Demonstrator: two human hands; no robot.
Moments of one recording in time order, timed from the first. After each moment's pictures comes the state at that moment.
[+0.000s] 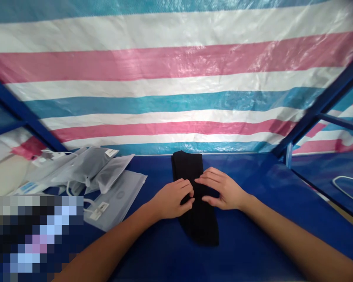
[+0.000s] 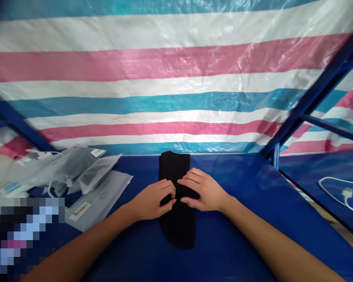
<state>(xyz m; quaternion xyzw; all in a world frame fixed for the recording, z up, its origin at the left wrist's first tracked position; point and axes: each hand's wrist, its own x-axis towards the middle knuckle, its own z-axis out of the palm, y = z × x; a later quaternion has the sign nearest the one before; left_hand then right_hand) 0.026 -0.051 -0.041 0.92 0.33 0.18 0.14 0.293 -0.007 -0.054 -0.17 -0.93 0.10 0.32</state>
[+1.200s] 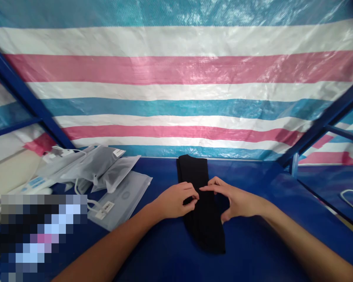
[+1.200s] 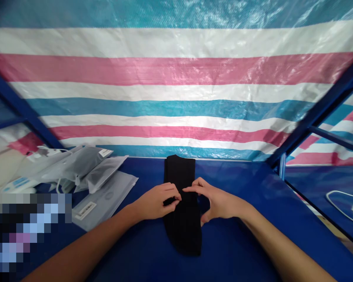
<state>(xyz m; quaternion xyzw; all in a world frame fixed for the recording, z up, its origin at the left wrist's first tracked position) 0.015 -0.045 -0.050 0.89 0.33 0.22 0.20 0.314 -0.008 -0.040 -0.25 -0.88 0.38 0.13</state>
